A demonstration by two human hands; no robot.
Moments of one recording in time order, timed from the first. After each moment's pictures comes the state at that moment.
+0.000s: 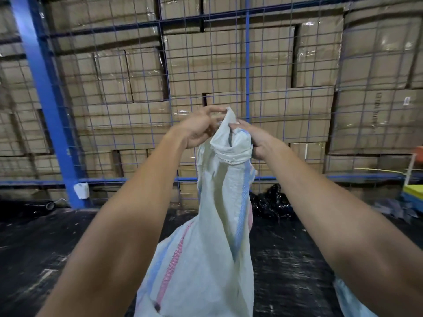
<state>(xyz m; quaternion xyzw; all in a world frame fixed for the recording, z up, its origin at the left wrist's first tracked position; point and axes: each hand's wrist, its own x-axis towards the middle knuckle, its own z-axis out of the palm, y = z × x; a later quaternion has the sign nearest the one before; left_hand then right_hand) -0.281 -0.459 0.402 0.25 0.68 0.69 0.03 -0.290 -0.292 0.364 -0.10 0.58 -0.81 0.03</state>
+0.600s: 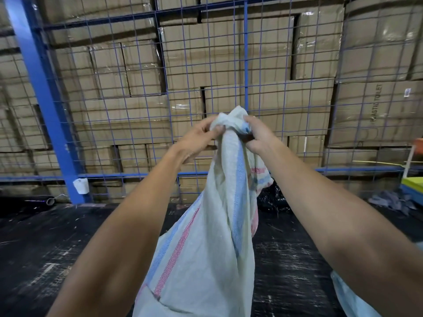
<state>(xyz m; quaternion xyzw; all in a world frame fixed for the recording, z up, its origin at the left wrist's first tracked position) -0.285 -0.466 0.345 0.34 0.73 0.59 -0.05 -0.304 -0.289 0.352 0.00 0.49 -0.87 -0.08</state>
